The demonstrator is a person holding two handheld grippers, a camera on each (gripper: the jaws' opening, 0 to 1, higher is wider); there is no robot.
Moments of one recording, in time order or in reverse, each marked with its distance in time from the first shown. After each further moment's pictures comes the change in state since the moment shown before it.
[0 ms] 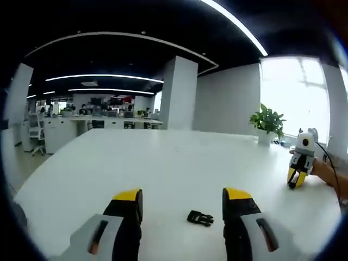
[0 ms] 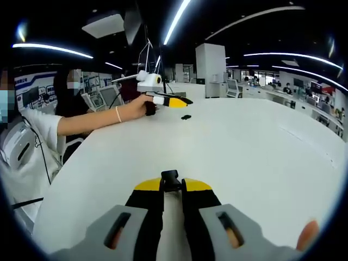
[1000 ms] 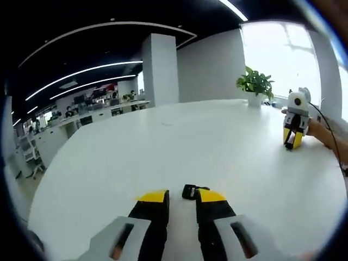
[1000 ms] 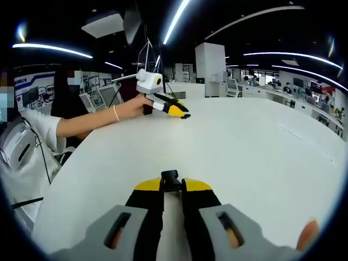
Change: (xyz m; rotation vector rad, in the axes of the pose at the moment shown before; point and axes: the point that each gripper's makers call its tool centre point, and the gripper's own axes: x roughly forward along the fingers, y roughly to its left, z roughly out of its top) left arm -0.003 -0.019 -0.032 0.210 0.211 -0.090; right arm 0.000 0.000 -0.001 0.002 0.003 -0.003
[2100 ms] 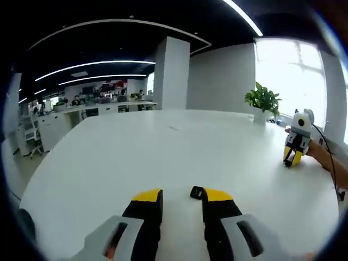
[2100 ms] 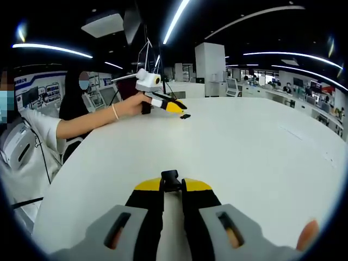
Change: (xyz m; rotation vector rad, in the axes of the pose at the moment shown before) left arm -0.011 0.018 0.001 -0.157 -0.054 0.037; right arm 0.001 0.002 -0.001 0.001 0.003 -0.001
